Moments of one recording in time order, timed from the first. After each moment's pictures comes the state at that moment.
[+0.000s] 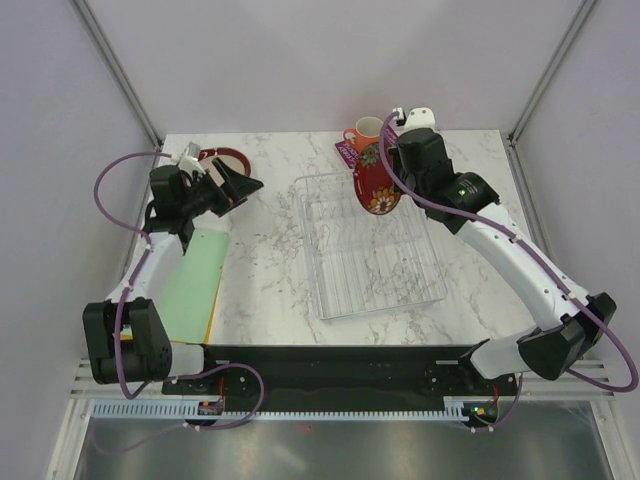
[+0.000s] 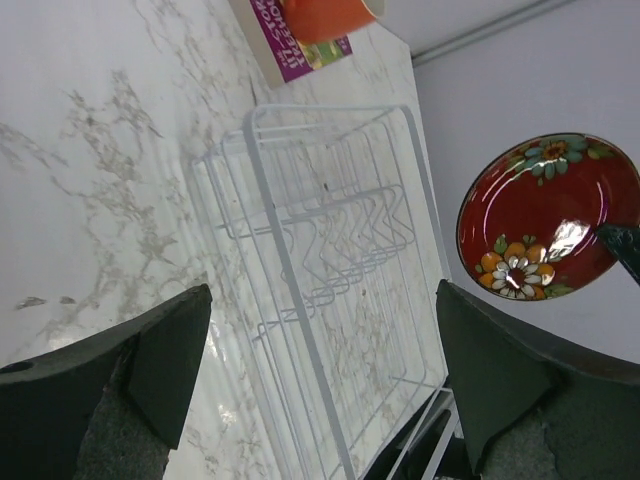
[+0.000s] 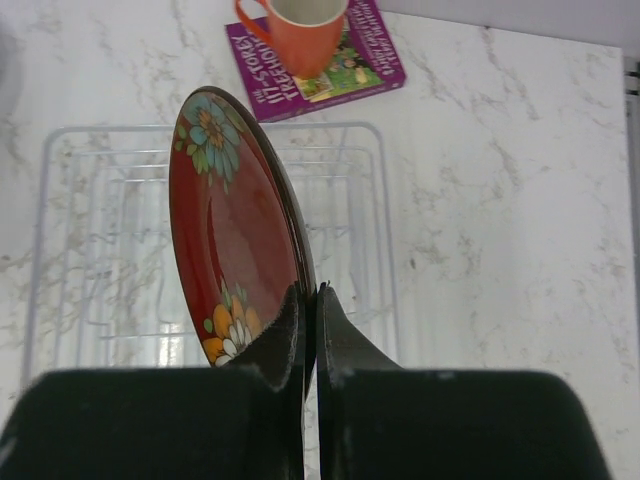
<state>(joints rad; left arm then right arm) 0.09 1.34 0.93 0.04 0.69 -0.69 0.59 1.42 1.56 -0.68 0.48 0.19</state>
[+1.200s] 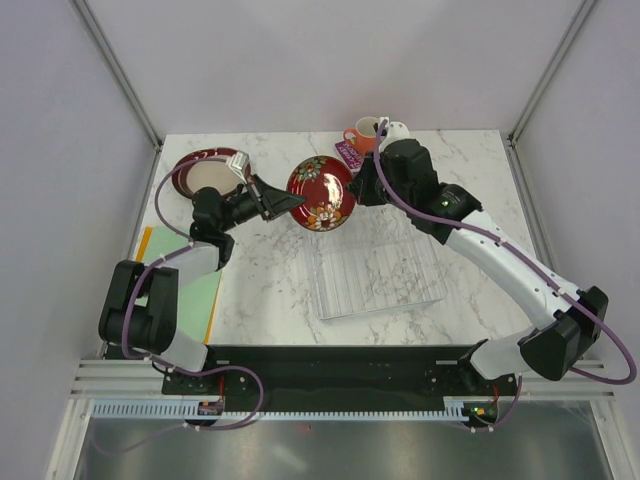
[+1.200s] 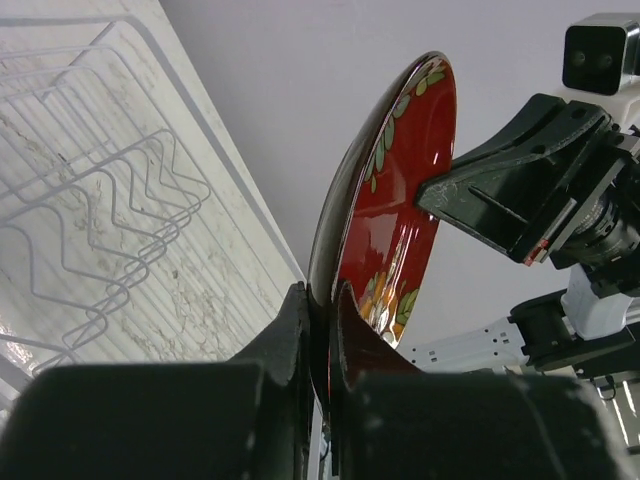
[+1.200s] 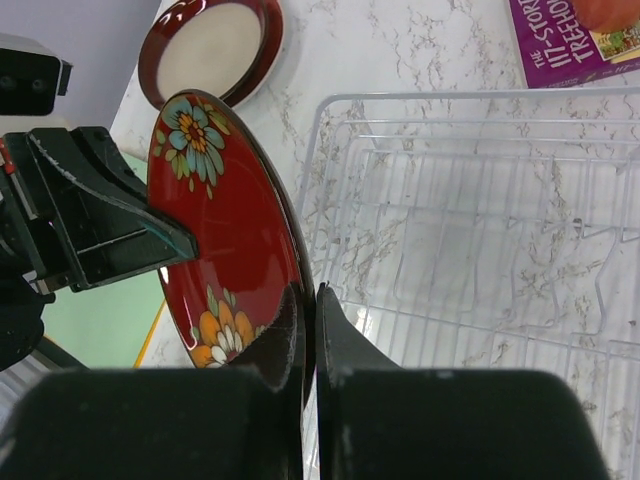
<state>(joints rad) -0.20 1.52 0.71 0.99 0.86 -1.20 0.67 1.41 1.45 -0.46 0.08 0.48</state>
